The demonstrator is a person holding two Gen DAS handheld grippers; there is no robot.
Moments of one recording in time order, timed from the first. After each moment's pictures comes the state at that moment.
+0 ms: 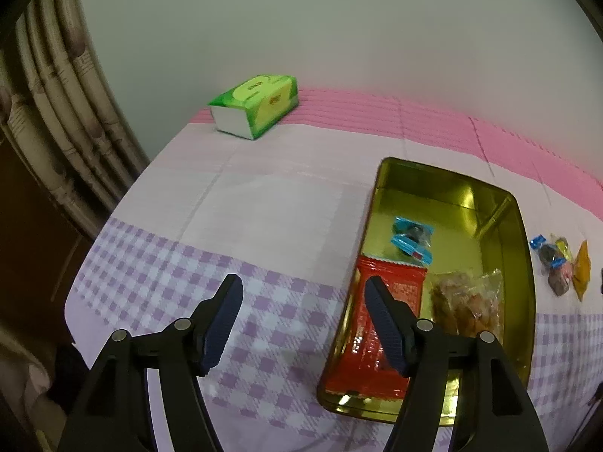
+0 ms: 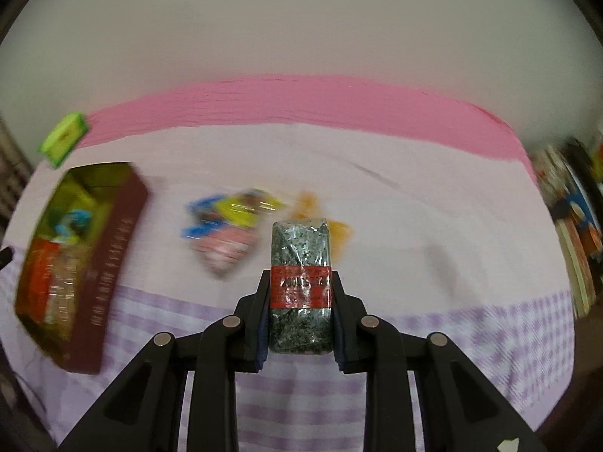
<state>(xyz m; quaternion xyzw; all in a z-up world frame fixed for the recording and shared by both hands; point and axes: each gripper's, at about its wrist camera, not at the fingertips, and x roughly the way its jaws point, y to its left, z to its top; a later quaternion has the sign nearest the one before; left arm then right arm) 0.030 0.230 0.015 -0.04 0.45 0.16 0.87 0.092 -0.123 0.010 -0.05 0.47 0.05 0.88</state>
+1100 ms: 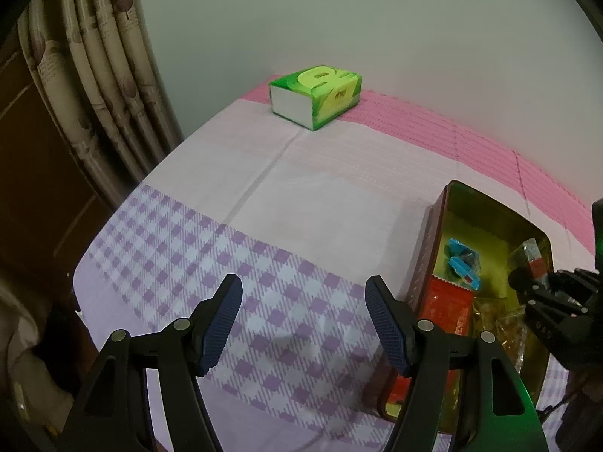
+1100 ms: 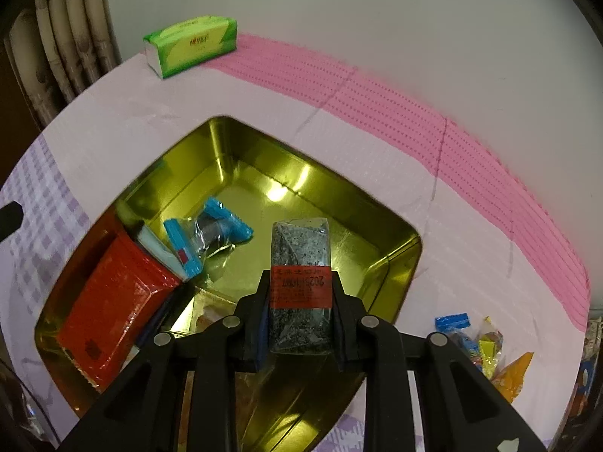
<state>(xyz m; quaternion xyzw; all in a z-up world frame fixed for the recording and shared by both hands) 0.017 0.284 0.014 -0.11 0.45 0.22 0.86 0.141 0.097 -0.029 -0.22 0.49 0.20 0.82</state>
